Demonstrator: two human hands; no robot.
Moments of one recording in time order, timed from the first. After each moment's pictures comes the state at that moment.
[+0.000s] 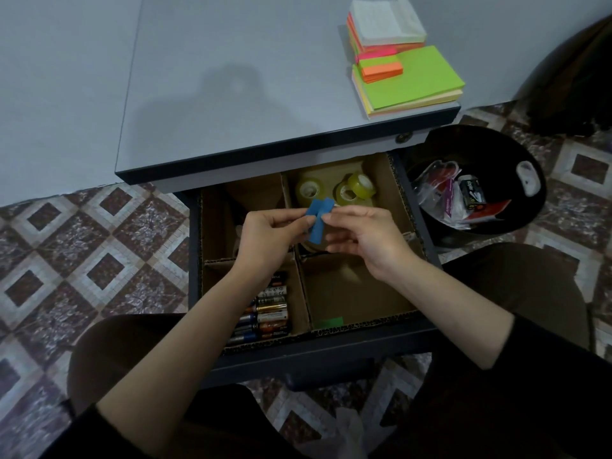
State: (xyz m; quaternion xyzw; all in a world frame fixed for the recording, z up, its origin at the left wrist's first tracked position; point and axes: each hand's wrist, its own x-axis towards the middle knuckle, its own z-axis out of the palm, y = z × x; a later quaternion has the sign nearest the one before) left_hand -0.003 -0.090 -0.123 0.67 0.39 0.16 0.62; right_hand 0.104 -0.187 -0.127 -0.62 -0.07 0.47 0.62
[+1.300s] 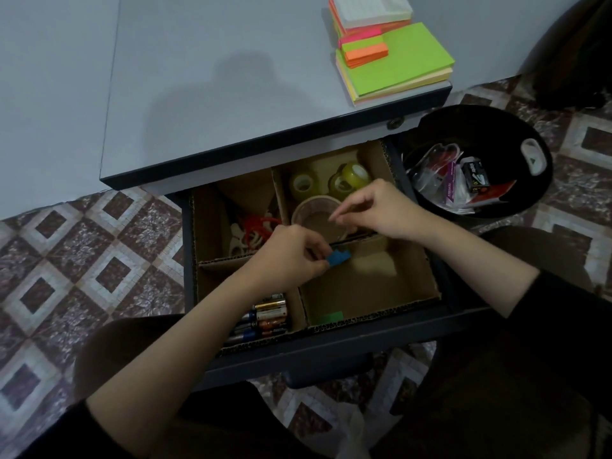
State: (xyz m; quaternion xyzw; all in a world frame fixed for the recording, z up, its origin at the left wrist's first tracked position) left_hand 0.007 -0.101 -0.122 0.89 0.24 -0.13 0.35; right_hand 0.162 -0.196 -0.146 -0.75 -0.44 0.36 0.35
